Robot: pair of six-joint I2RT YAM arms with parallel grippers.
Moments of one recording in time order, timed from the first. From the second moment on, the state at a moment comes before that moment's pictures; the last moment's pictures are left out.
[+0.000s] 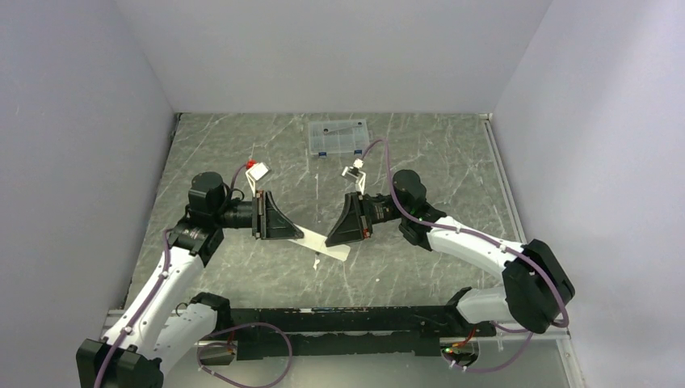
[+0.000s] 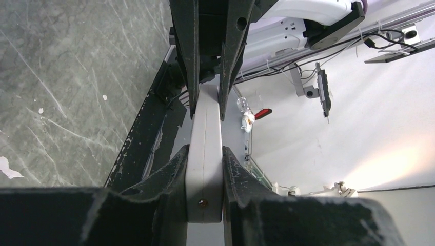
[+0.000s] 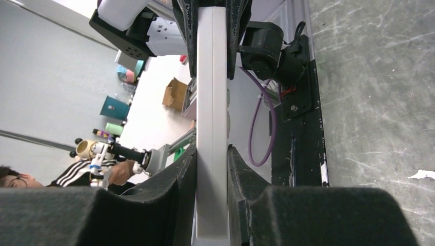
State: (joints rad) left arm -0.26 0.85 0.68 -0.09 1.23 -0.77; right arm 0.69 1.31 0.72 0.57 -1.13 0.96
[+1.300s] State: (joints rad) left arm -0.26 0.68 0.68 -0.12 0.96 -0.81; right arm 0.67 0.88 0.58 0.20 -0.64 0.84
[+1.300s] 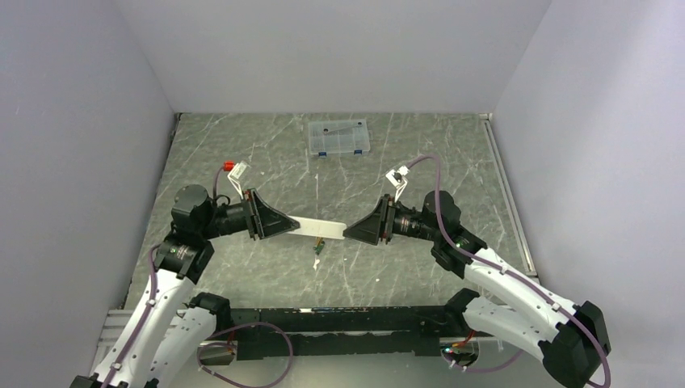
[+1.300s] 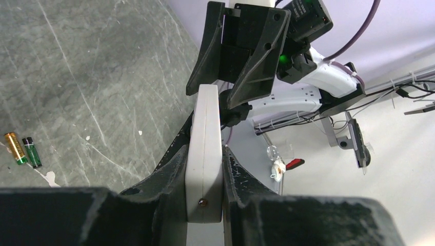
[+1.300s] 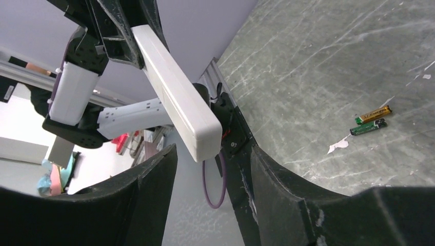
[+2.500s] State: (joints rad) left arm -0.26 0.67 0.68 -0.14 0.92 -0.84; right arm 0.74 0.94 0.56 0.34 -0.52 0.93
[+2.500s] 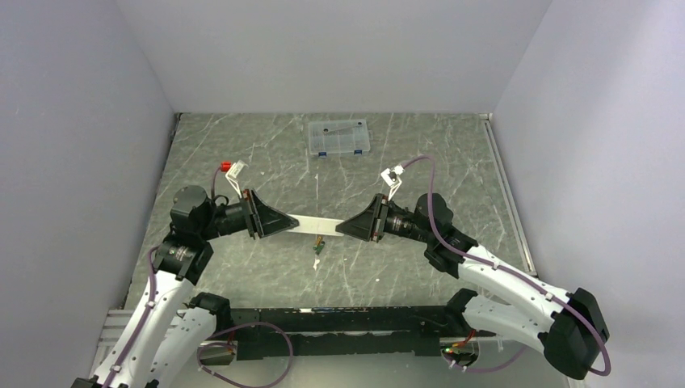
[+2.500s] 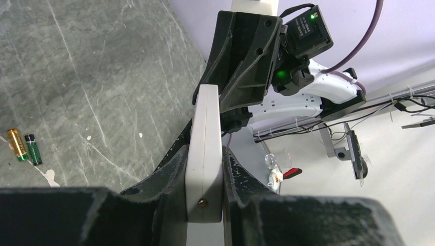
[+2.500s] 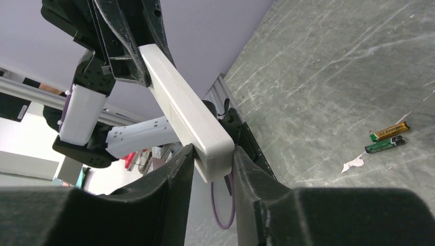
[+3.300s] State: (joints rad) left arm -0.27 0.66 0.68 -0.10 0.94 -0.88; right arm 0.75 0.87 0.54 0.32 -0.50 0.93
